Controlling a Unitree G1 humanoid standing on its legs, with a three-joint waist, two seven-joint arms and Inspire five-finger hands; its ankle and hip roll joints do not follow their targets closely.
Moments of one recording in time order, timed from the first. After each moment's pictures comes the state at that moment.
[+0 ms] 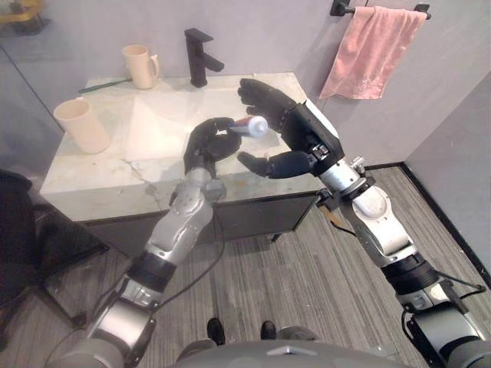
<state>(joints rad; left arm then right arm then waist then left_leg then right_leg) -0.42 0.31 -0.34 0.04 -0.64 0.07 0.49 -0.41 -0.50 0.35 -0.02 0.40 -0.33 0.23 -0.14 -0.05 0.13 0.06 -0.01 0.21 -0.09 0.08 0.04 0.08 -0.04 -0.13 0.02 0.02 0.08</state>
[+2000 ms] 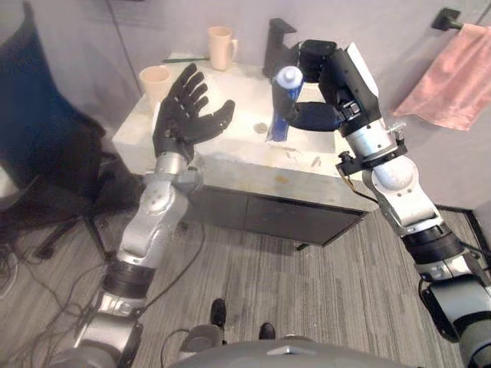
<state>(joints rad) -0.32 0.38 -0.16 -0.16 -0.64 -0.02 0.20 -0.61 -0.63 0.31 0.04 0.24 -0.36 0.02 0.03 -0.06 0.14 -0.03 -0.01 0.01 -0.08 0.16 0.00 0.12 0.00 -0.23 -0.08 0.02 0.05</state>
